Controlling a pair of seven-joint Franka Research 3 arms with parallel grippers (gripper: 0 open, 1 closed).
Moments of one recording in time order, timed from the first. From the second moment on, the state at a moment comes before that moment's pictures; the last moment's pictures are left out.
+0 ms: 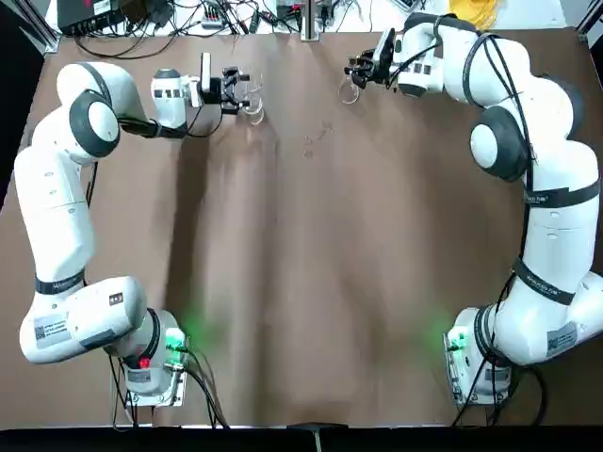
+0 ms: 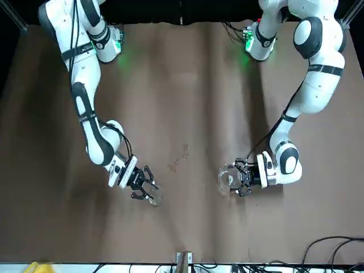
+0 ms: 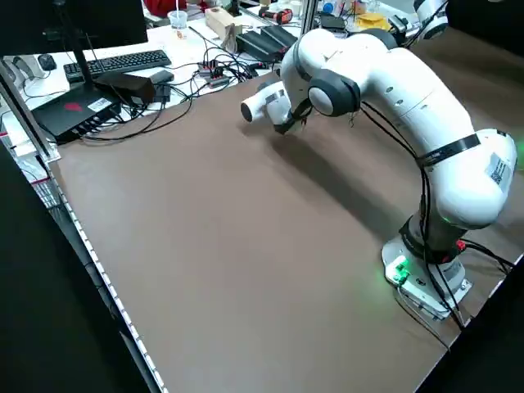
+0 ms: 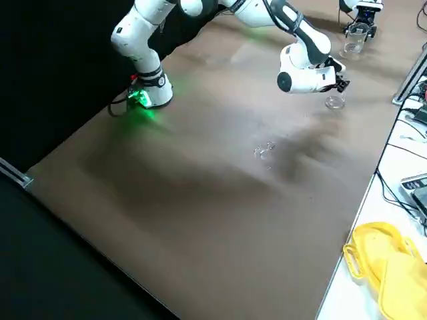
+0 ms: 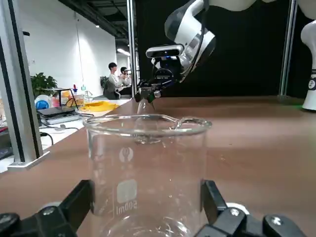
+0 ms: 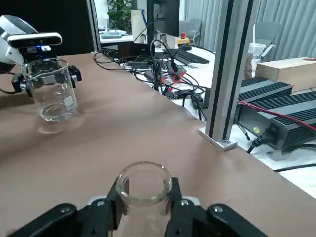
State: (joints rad) left arm 0.26 1.07 -0.42 -1.46 -1.30 1.92 2.48; right arm 0.31 0.81 0.04 -1.54 1.91 2.44 -2.38
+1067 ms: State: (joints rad) left arm 0.26 1.13 -0.35 -1.43 -1.31 1.84 2.52; right arm 0.01 0.81 0.04 -1.56 1.53 2.08 -2.37
